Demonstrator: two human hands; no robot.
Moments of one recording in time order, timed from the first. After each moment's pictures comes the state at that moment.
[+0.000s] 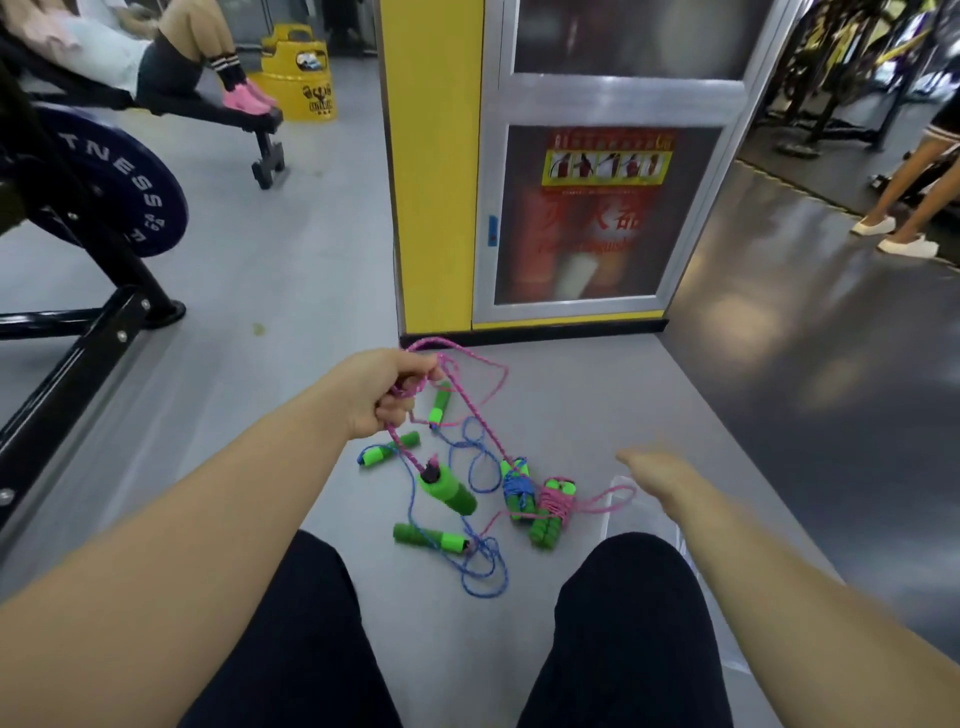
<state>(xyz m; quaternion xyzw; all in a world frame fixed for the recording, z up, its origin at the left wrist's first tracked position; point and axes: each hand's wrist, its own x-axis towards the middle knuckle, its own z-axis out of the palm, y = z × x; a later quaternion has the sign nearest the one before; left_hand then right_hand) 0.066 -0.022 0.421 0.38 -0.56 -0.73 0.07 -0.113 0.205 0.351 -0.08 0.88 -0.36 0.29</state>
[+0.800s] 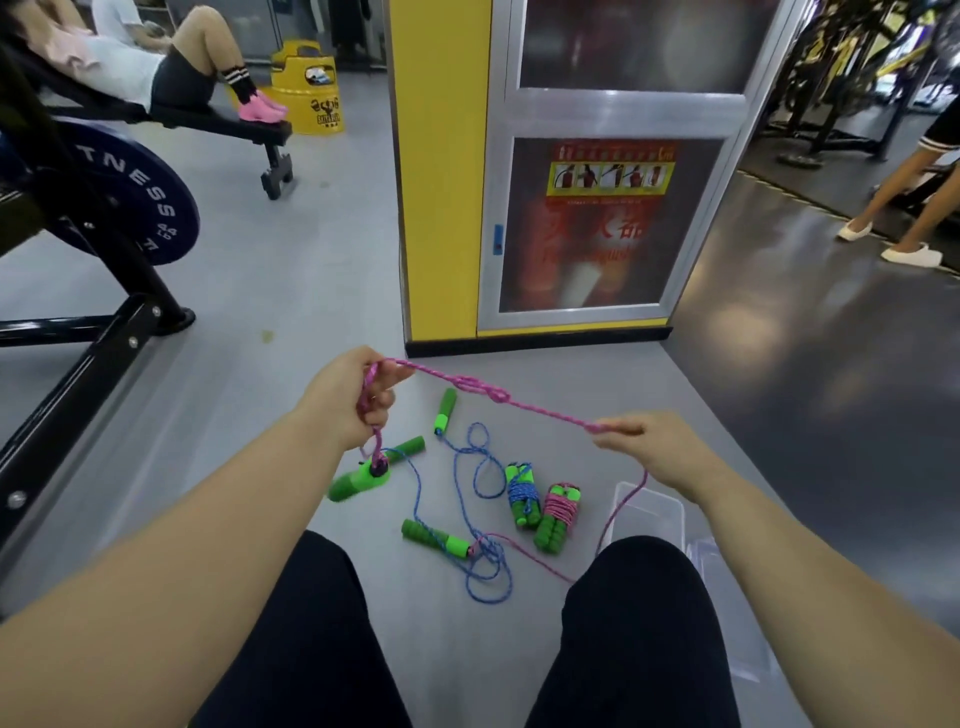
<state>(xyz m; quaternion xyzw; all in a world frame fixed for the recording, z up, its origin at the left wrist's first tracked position) 0.089 -0.034 0.411 0.42 -0.42 -0.78 0.19 -0.112 0.208 0.383 -0.34 0.82 -0.40 0.24</state>
